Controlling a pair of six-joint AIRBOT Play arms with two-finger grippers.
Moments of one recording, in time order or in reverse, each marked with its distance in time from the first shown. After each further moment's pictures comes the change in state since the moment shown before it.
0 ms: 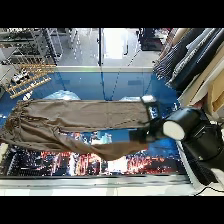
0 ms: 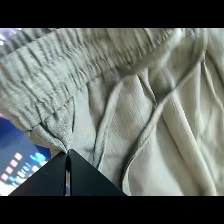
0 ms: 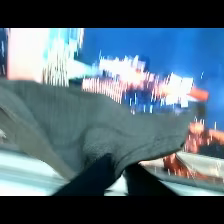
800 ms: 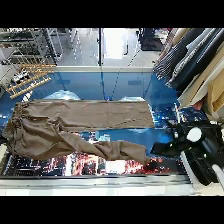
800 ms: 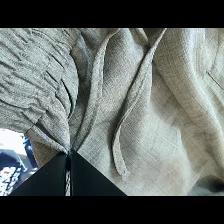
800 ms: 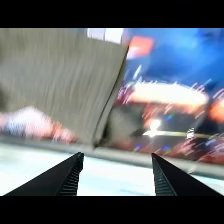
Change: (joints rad) left arm -0.053 0.004 0.000 0.084 -0.168 0.014; right arm -0.675 0.077 -0.595 0.451 -0.156 -0.605
